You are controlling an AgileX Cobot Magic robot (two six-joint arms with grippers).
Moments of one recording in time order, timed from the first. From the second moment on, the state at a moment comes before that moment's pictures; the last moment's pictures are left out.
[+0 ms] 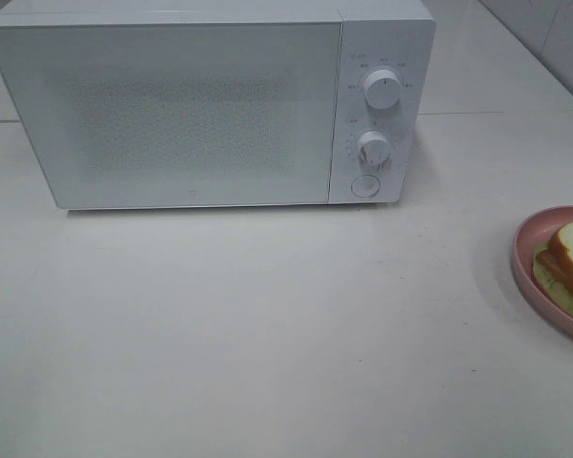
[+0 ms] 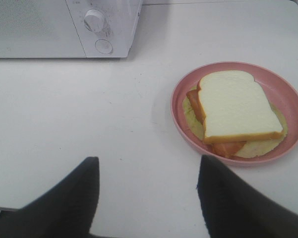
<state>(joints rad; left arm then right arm) 0.06 0.00 -0.49 -0.13 1.05 0.05 0.19 0.00 -0.51 -0.03 1.04 0.14</state>
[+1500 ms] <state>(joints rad) 0.06 0.00 -0.49 -0.13 1.05 0.05 0.19 0.00 -0.51 -0.03 1.04 0.14</state>
